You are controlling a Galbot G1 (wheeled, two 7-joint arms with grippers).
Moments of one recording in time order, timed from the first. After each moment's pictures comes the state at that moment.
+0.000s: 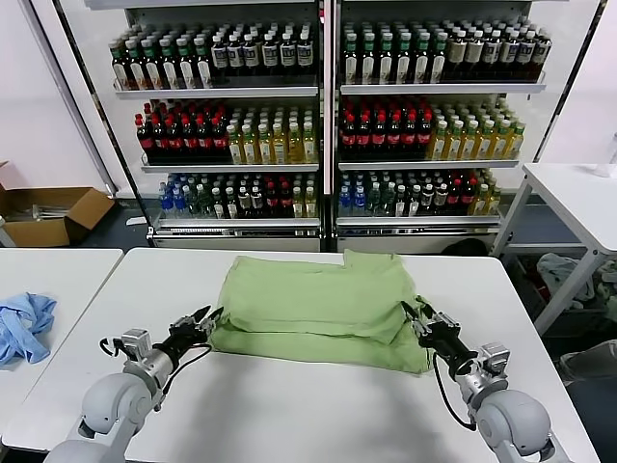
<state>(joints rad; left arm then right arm) 1.17 -1.05 -0.50 -1.77 -0.65 0.43 0.11 -1.32 1.07 0.53 1.97 0.51 -0.31 -0.09</state>
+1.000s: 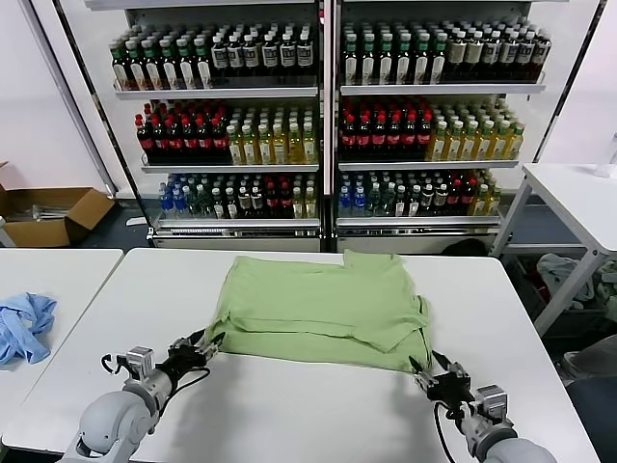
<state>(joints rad) 1.25 -1.06 -0.47 -1.77 -0.56 0.49 0.13 -1.50 1.10 0.52 2.03 0.41 -0.46 -0.01</state>
